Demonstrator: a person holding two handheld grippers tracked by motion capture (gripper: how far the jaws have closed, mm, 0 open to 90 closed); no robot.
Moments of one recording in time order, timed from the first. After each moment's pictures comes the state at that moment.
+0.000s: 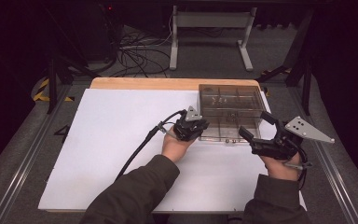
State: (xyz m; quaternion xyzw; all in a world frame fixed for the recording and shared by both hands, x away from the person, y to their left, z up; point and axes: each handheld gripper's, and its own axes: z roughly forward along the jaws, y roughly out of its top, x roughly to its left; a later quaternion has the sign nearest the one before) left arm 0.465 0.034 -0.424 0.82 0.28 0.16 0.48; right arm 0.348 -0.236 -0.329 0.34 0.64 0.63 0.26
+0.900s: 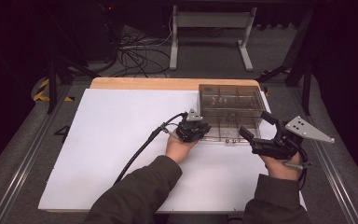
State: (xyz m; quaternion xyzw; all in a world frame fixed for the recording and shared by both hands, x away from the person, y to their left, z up) left arm 0.477 0.028 -0.447 0.81 0.30 0.12 0.48; right arm 0.349 -0.237 -0.330 0.35 0.64 0.63 0.26
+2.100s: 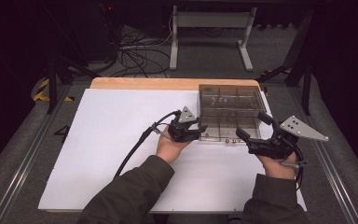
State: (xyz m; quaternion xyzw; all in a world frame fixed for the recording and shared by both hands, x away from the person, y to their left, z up) left arm 0.455 0.055 -0.416 0.82 0.26 0.18 0.48; right arm 0.353 -0.230 -0.334 0.34 0.66 0.62 0.26
